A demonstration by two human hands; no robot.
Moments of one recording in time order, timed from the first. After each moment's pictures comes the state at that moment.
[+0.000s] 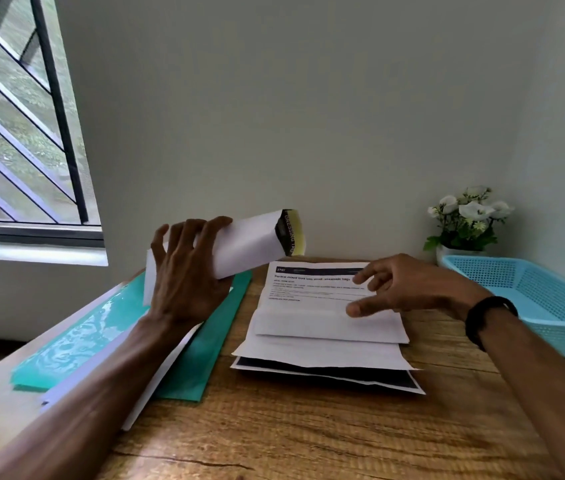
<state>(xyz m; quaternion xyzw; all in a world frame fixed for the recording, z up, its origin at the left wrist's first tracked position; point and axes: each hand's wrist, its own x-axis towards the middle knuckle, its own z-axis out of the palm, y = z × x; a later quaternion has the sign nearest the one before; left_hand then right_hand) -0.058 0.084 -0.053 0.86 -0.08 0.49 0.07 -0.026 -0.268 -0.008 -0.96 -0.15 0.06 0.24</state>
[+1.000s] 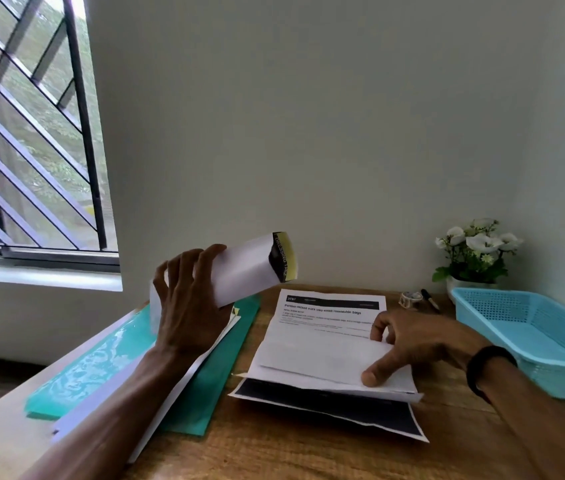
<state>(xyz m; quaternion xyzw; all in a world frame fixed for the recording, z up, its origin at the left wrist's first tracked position) -0.053 0.089 -0.060 0.84 -0.04 0.54 0.10 -0.016 -0.265 -0.024 -0.97 -0.13 0.13 0.13</state>
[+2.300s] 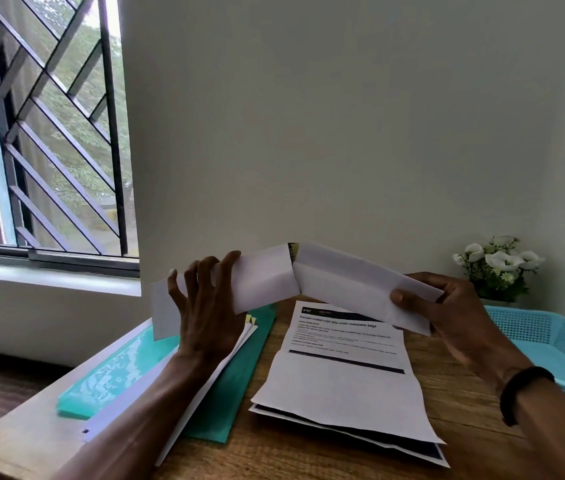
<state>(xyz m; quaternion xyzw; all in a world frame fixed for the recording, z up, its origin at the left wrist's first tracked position) -0.056 0.089 -0.061 0.84 0.03 0.54 0.03 -0.015 -0.269 -0.023 -0.69 -0.22 -0.15 0.67</state>
